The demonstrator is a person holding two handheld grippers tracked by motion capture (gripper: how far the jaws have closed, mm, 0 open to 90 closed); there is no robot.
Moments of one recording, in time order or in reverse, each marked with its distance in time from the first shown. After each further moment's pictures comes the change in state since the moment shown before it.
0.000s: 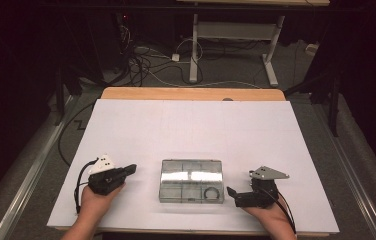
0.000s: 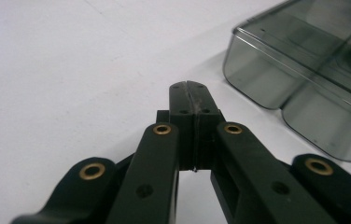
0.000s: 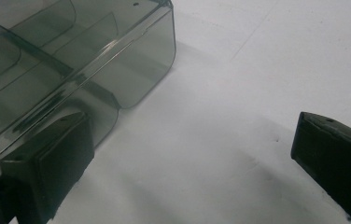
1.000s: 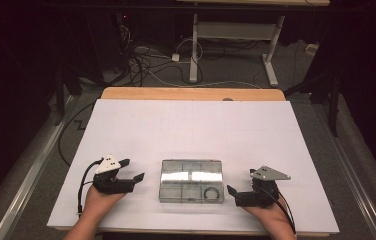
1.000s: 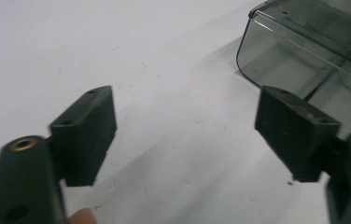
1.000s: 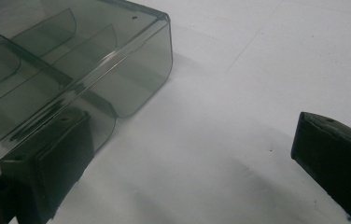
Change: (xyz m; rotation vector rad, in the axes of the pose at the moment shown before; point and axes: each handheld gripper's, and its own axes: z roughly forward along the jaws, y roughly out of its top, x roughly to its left) left arm -0.004 -0.005 0.011 0.022 0.020 0.015; right arm 0.000 -0.001 -0.001 -0.044 -0.009 -0.014
